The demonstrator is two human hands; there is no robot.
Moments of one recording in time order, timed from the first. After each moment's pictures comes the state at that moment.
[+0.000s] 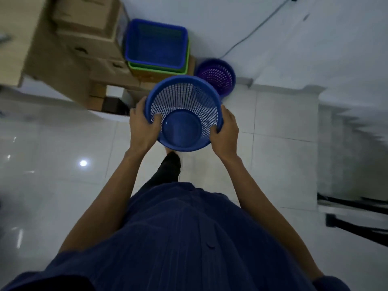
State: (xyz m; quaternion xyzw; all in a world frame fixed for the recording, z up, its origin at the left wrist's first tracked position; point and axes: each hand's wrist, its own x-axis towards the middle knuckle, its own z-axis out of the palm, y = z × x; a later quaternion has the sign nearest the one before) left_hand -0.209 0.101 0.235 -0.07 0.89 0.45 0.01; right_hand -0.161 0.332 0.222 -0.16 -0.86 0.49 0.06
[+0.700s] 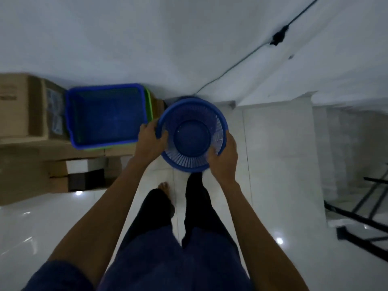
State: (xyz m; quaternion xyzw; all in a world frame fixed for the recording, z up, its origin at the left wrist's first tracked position) left_hand -0.633 0.292 0.105 0.02 0.90 0.37 0.24; right_hand -0.503 0.480 0.117 -0.35 -0.79 0.50 0.05
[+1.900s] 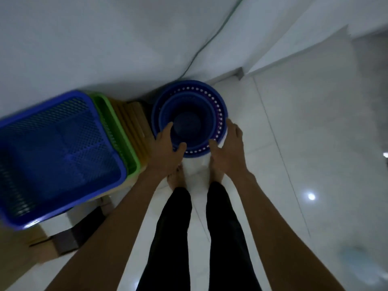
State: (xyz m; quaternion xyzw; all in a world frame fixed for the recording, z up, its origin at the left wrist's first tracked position) left_hand -0.698 0.349 -0.162 0.13 0.84 0.32 0.42; right_hand -0.584 0.502 -0.147 -0.44 -0.75 0.49 -0.07
